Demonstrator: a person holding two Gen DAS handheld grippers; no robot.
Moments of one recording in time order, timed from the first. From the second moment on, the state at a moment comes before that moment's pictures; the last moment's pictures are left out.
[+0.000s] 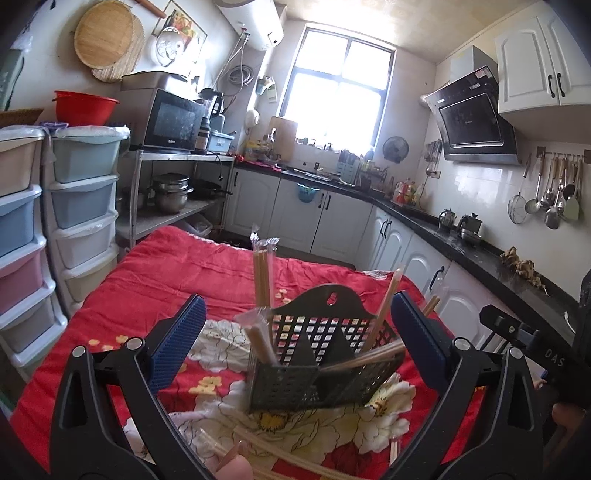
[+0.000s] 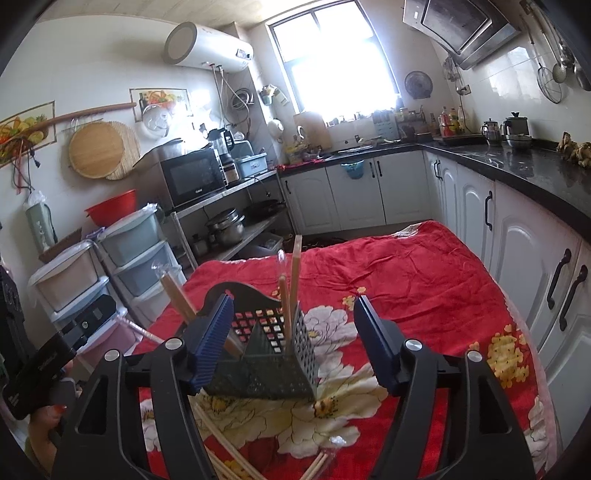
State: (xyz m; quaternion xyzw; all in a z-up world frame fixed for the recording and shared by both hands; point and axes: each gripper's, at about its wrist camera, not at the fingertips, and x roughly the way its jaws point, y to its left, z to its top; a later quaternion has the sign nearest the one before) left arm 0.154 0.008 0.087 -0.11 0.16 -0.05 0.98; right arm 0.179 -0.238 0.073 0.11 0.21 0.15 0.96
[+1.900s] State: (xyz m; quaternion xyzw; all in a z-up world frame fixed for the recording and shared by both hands) left arm 0.126 0.061 -0.003 -0.15 0.29 0.01 0.94; right arm 0.153 -0.170 0.019 0.02 0.30 0.22 0.93
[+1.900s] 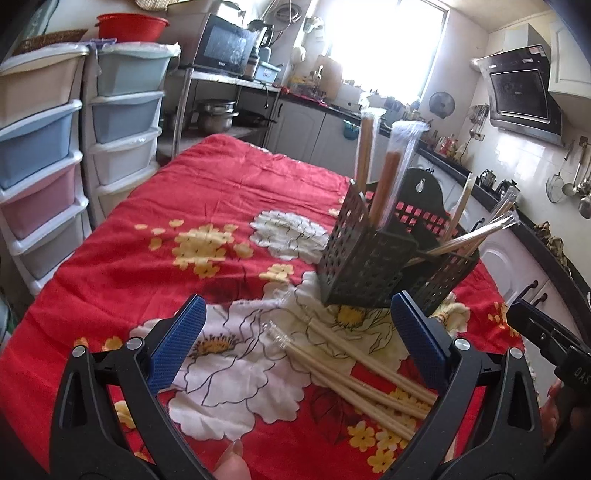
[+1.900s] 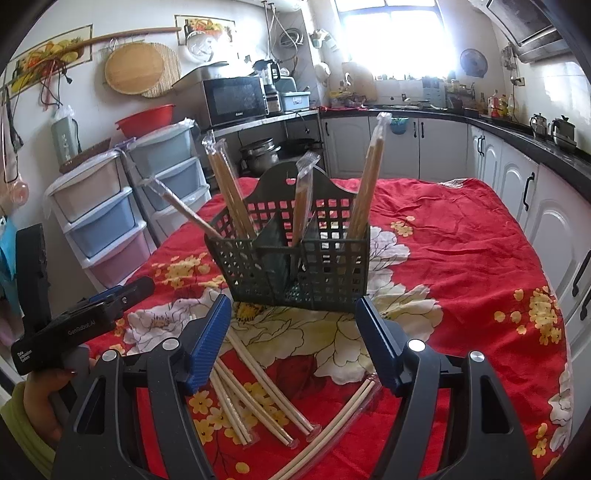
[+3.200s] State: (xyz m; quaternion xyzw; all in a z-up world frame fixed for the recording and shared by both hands) left arm 0.168 0.090 -0.085 -0.34 0.43 -0.08 0.83; right arm 0.198 -0.086 -0.056 -0.13 0.40 0.28 0.86
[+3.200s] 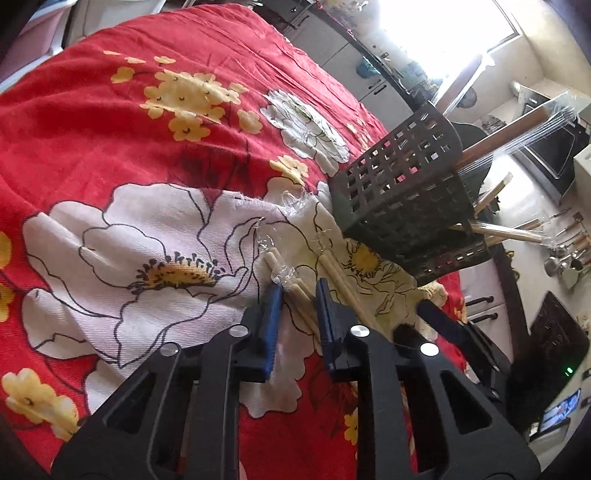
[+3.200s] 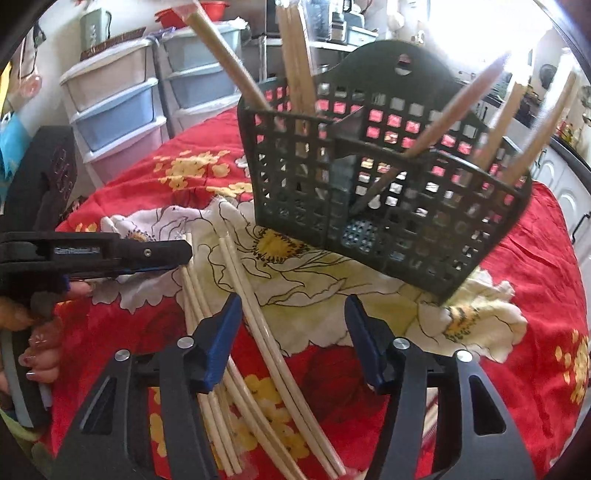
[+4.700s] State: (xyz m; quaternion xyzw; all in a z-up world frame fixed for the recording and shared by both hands) left arm 0.118 0.119 -0.002 -0.33 0.31 -0.09 0.89; right arm 0.191 -0.067 0.016 -0.07 0.36 0.35 0.86
